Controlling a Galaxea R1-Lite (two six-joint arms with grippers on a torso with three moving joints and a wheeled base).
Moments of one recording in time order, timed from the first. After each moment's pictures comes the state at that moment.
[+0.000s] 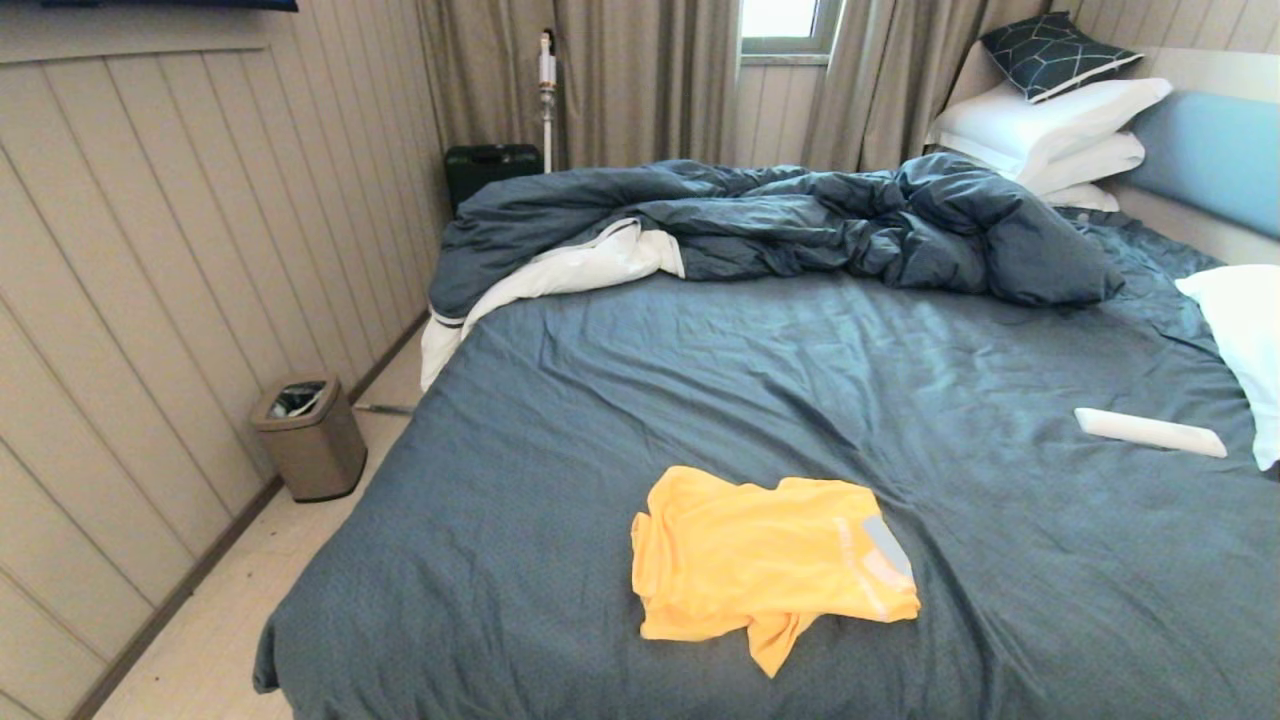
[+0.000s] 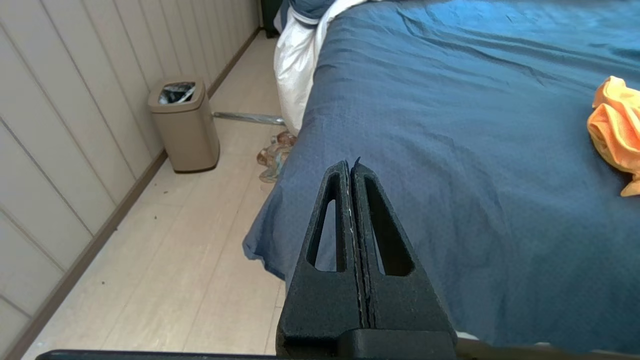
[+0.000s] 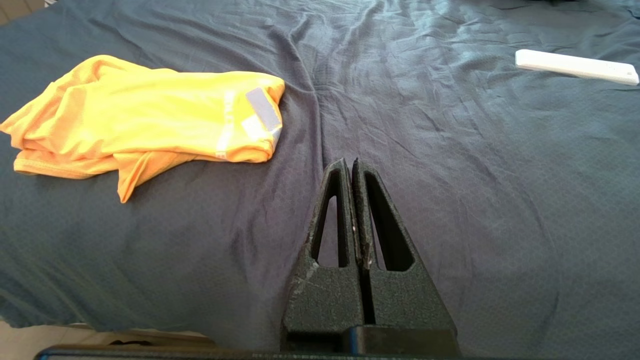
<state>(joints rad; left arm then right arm) 0.00 0.00 0.00 0.00 0.00 0.00 0.00 0.00 0.00 0.00 -0.02 0.01</state>
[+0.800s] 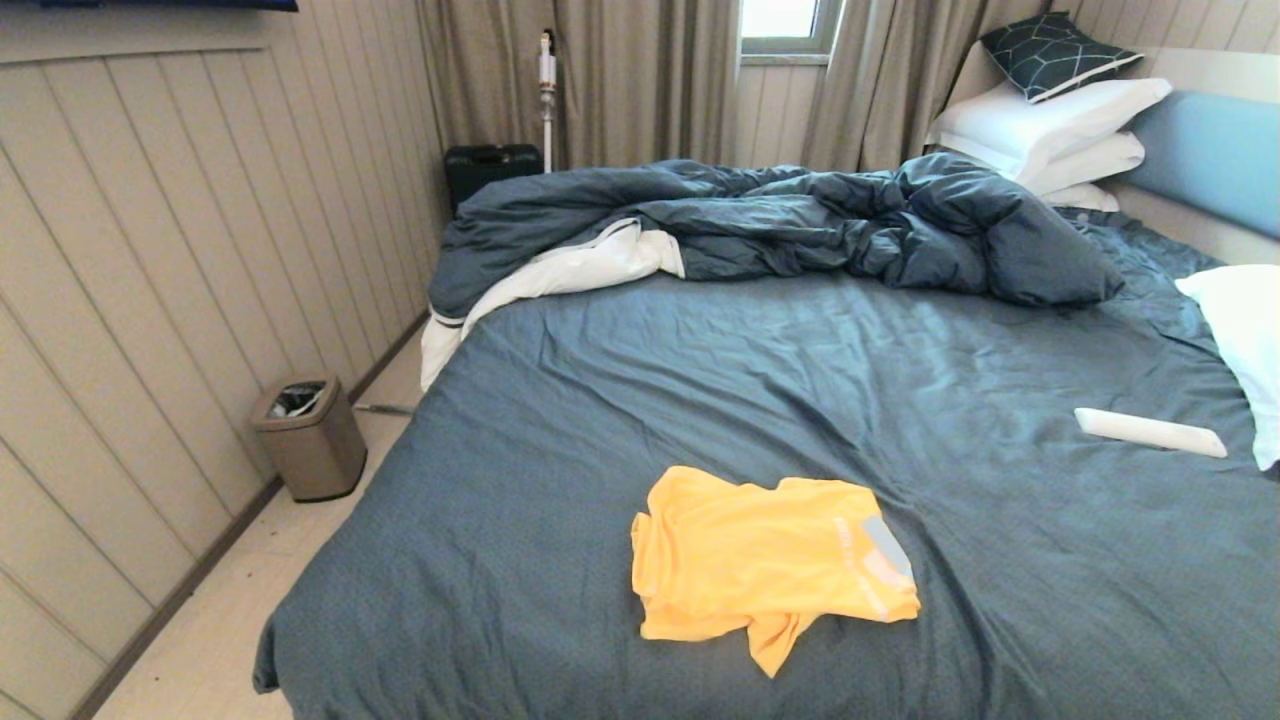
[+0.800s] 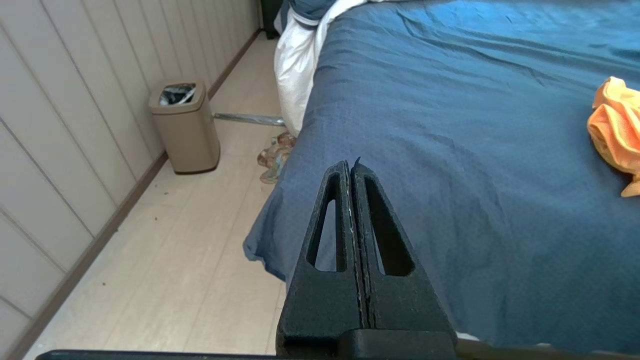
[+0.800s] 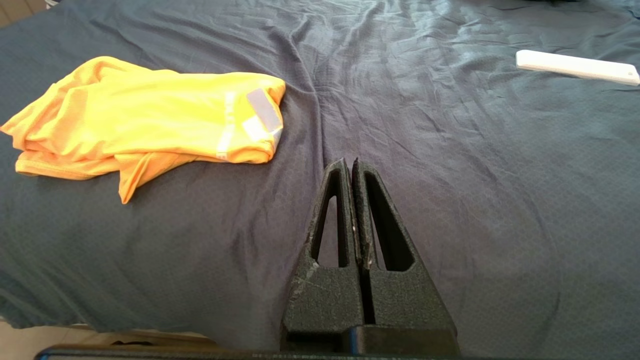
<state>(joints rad) 0.00 0.00 0.00 0.00 0.00 0.00 -0.01 0.00 0.00 0.00 -0.01 0.01</state>
